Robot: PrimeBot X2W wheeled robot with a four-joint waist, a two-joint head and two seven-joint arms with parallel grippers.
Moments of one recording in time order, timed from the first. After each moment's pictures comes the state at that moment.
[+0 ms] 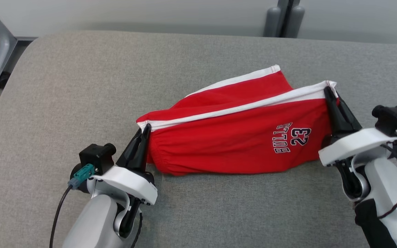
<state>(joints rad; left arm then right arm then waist) -0.36 0.05 -0.29 0.51 -0.42 -0.13 -0.26 -0.50 -0.16 0.20 0.53 0.49 0.13 -0.26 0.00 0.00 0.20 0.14</state>
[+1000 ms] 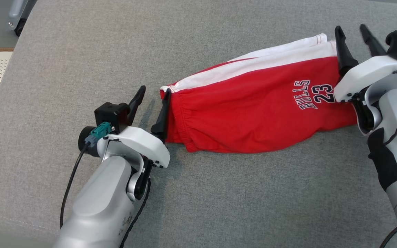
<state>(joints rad) -0.62 0.05 -0.46 0.66 -0.53 0.00 -0.26 -1.00 -0.15 0.13 1.06 0.24 0.13 -0.26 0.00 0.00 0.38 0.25</state>
